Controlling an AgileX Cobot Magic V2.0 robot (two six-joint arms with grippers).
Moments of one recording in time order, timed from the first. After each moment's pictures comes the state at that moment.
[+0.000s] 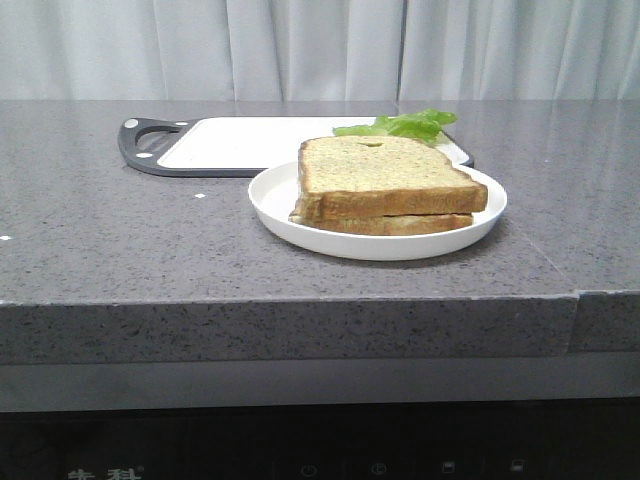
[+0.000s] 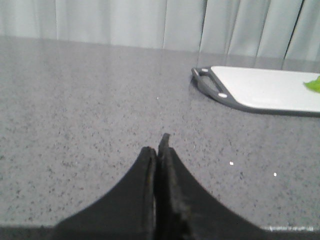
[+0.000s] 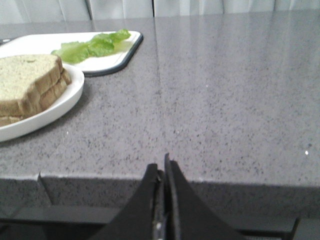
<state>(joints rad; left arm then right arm) -0.06 0.00 0.00 -0.10 0.13 0.01 0.10 -0.01 0.03 0.12 0.16 0.00</state>
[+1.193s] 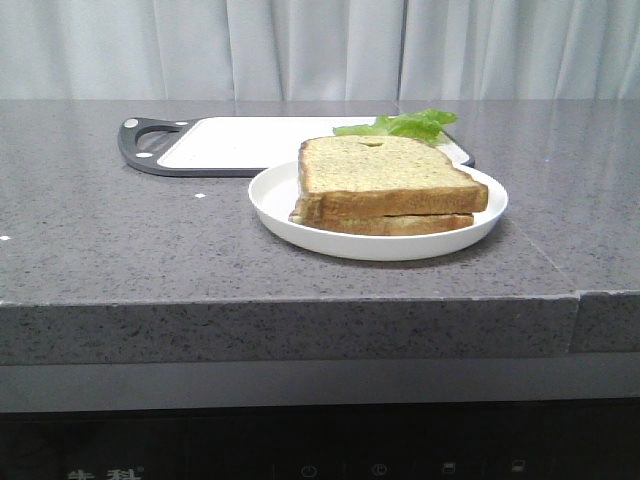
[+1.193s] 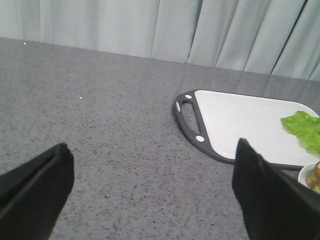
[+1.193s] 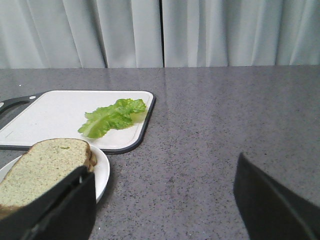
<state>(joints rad) -0.06 0.50 -0.51 -0.20 0.29 0.01 0.10 0.31 -0.50 0.12 0.37 0.00</state>
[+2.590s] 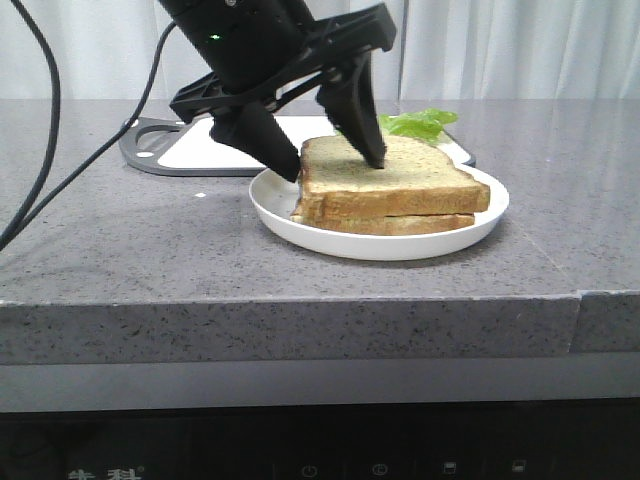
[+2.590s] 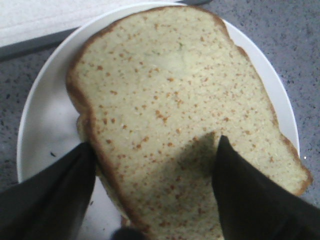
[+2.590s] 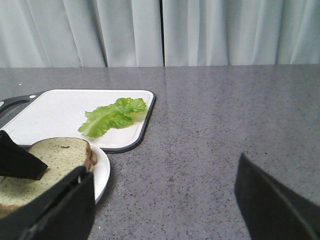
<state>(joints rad) -0.63 1.80 -1.43 -0.43 0.71 0.01 0.10 0.31 -0.50 0.12 0.37 0.00</state>
